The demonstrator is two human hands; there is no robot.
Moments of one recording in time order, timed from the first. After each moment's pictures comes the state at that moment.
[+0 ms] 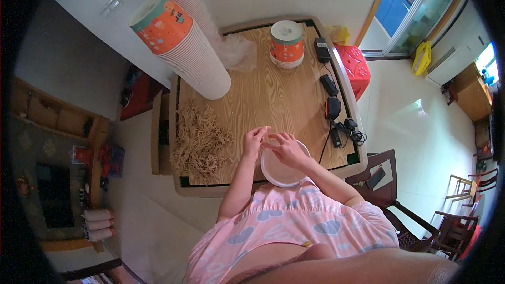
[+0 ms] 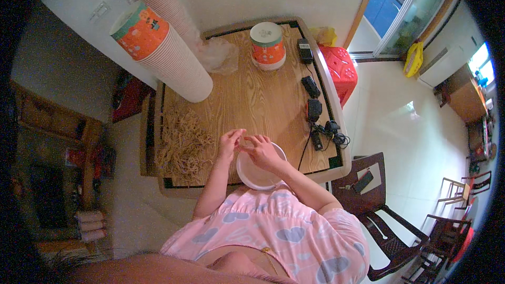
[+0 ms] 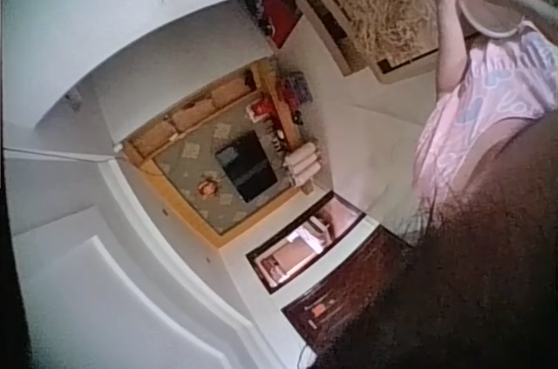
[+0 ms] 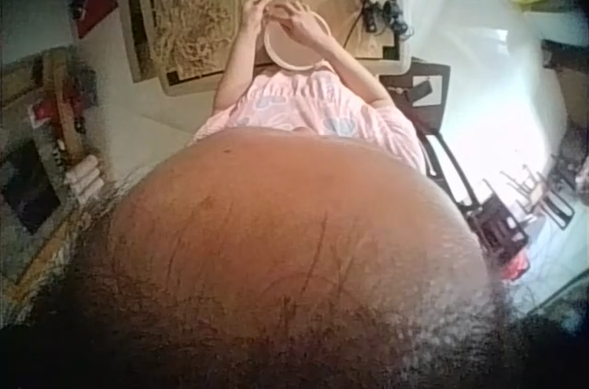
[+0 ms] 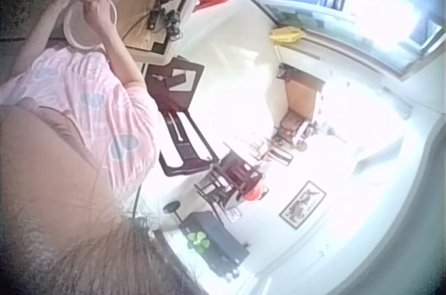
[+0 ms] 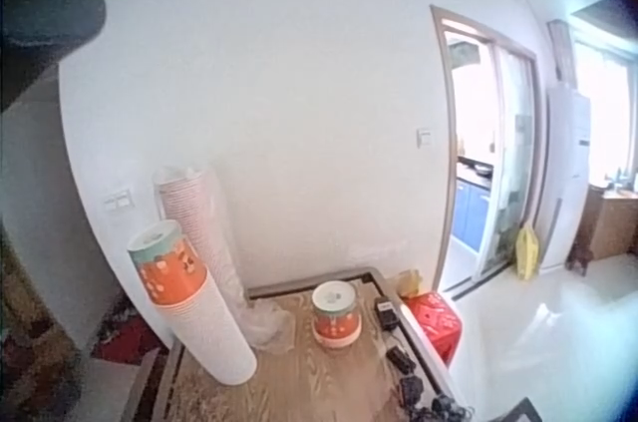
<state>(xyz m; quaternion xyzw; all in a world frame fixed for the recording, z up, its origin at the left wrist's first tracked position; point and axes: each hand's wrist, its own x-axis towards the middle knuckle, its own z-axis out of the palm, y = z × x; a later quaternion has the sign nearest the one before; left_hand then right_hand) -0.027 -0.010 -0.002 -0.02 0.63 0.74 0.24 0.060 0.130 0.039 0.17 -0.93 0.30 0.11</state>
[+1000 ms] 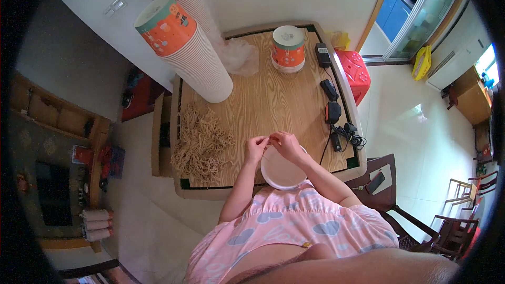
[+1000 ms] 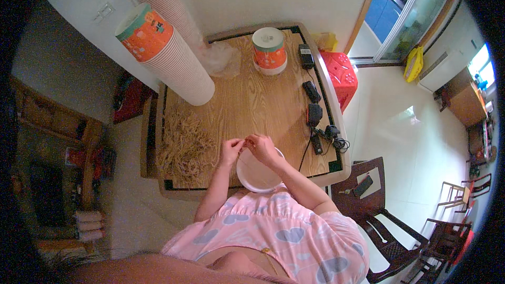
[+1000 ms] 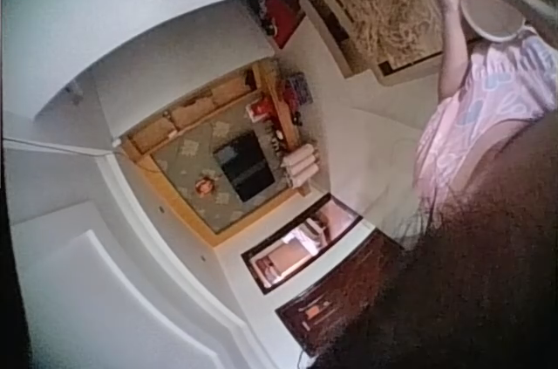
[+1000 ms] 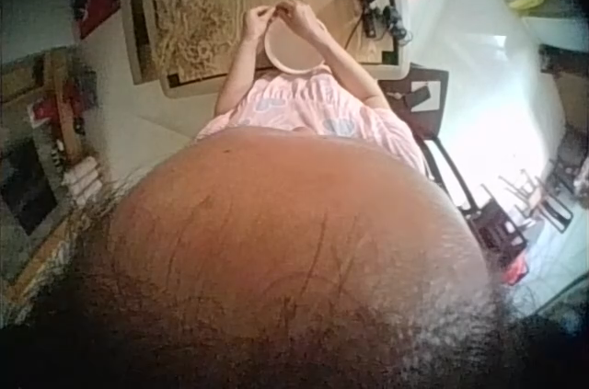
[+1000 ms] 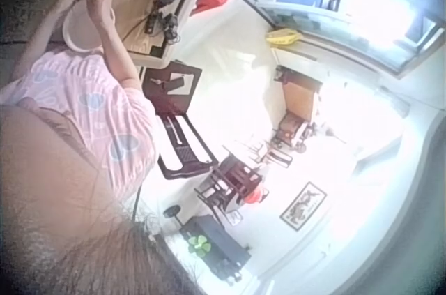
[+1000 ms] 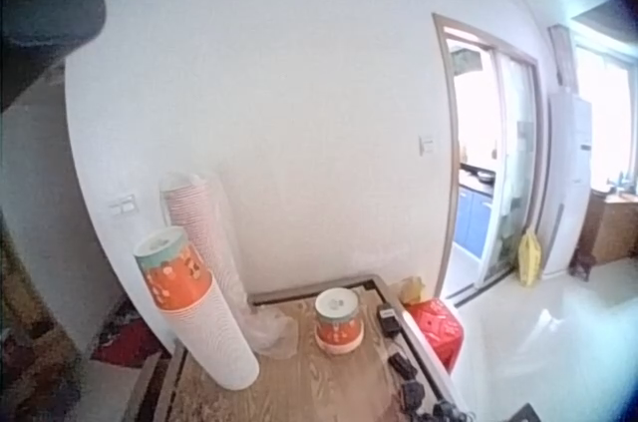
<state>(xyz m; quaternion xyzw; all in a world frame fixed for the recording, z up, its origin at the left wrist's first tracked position) -0.016 -0.017 -0.007 0.05 0.78 0.60 0.20 0.031 0.130 0.030 0.02 -0.88 0.46 0.07</state>
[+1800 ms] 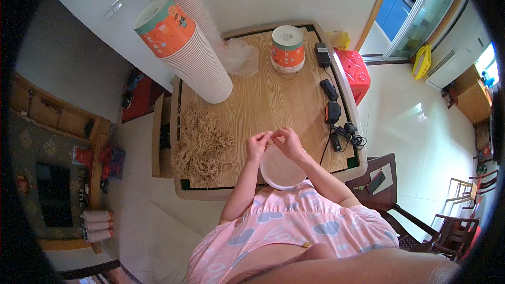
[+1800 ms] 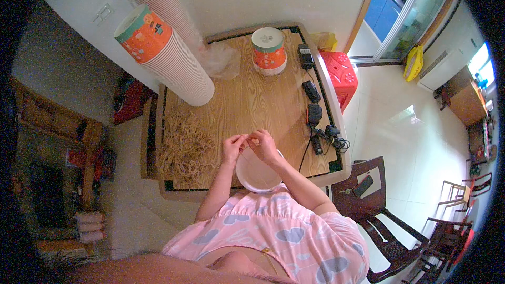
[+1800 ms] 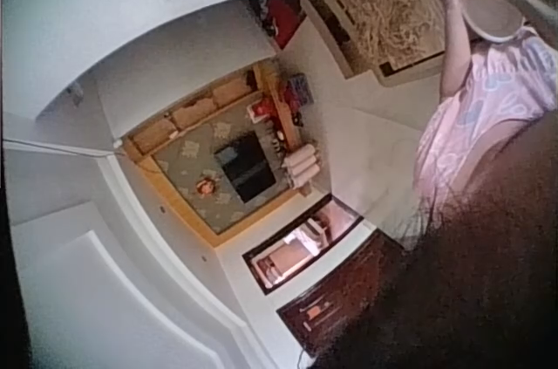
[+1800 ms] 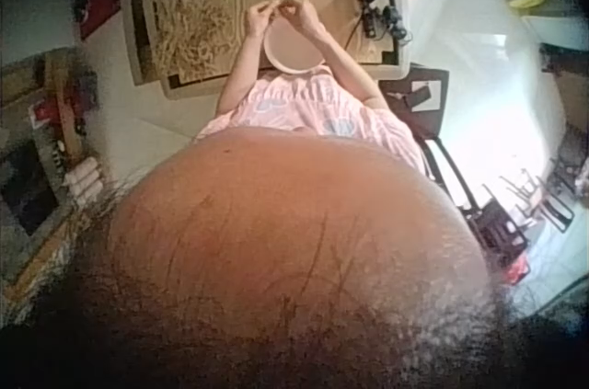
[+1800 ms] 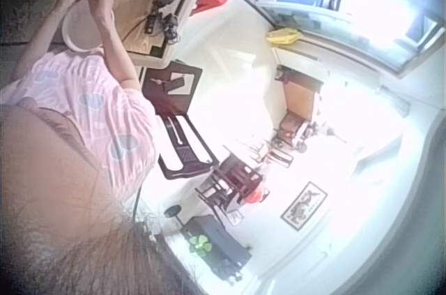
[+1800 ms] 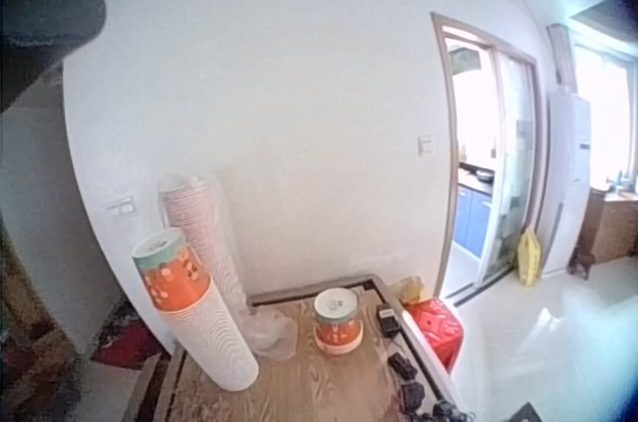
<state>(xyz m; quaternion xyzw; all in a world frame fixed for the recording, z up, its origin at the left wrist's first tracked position) -0.018 0.000 0.007 -0.03 0.71 0.67 0.20 0.028 0.134 0.027 -0.03 -0.86 0.50 0.11</state>
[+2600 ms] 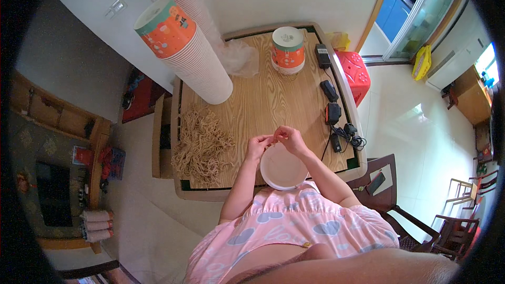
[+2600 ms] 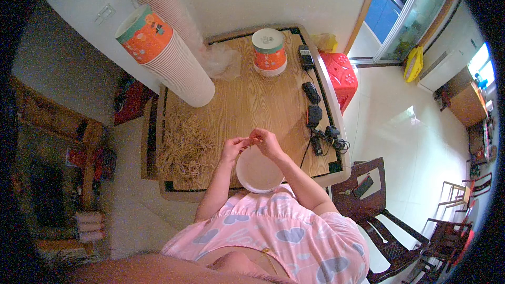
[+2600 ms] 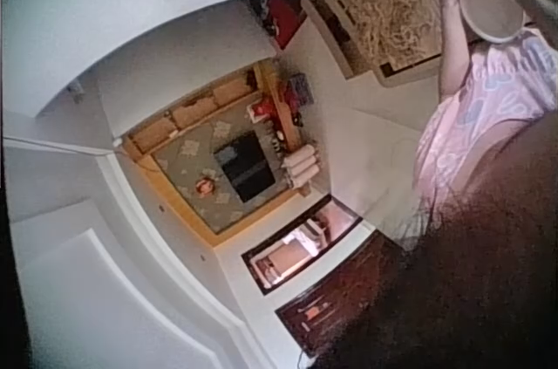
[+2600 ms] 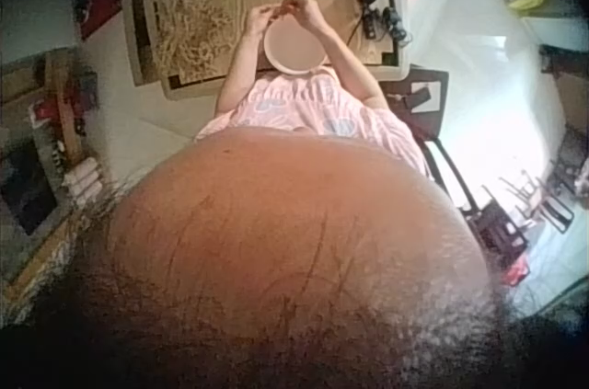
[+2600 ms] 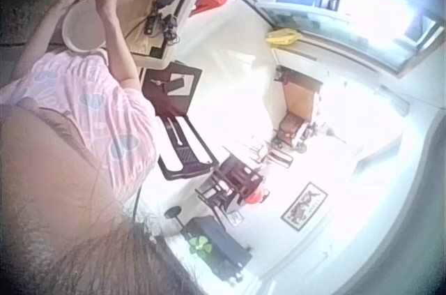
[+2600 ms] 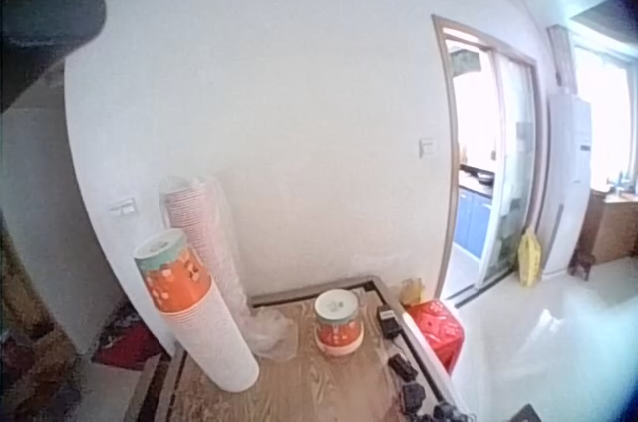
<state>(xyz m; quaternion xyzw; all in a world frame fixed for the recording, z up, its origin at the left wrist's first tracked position) -0.022 -0.006 0.004 -0.02 0.65 0.70 0.30 0.020 0.147 0.017 -0.04 -0.78 0.63 0.03</state>
